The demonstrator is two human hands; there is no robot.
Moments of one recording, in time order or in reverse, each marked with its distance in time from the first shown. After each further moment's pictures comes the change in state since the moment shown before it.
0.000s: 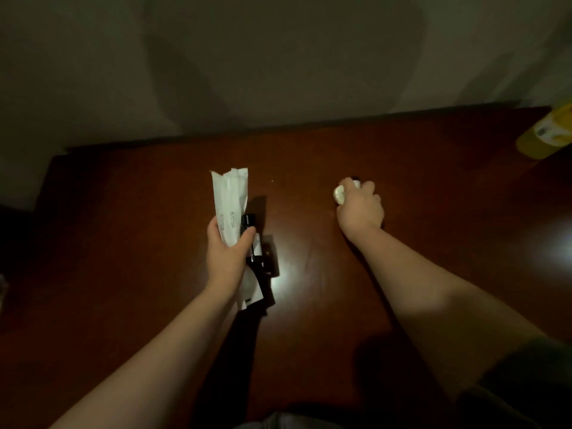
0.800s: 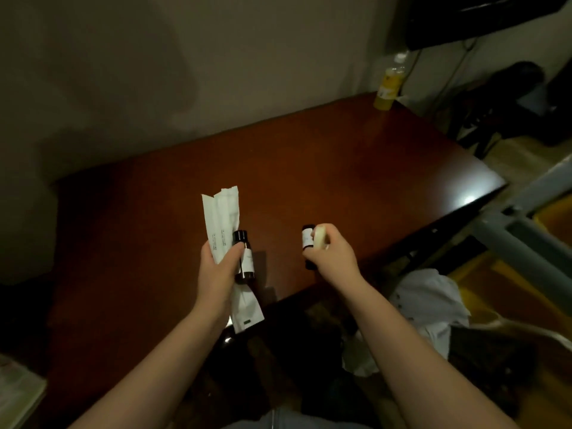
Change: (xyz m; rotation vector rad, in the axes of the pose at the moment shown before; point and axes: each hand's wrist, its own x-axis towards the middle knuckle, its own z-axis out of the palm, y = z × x) left_hand -0.198 -0.074 -0.230 -0.184 -0.441 0.043; right_hand -0.431 -0.076 0.039 0.809 0.115 0.245
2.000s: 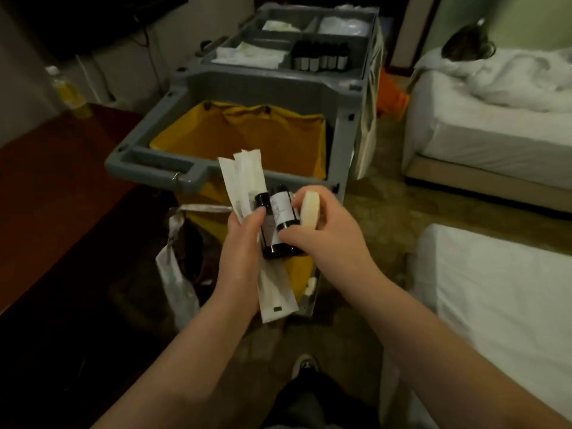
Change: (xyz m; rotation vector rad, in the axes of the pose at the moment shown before) left_hand -0.479 -0.098 0.324 0.065 -0.803 -0.088; right_hand -0.434 0.234 -0.346 0.393 0.616 -0.171
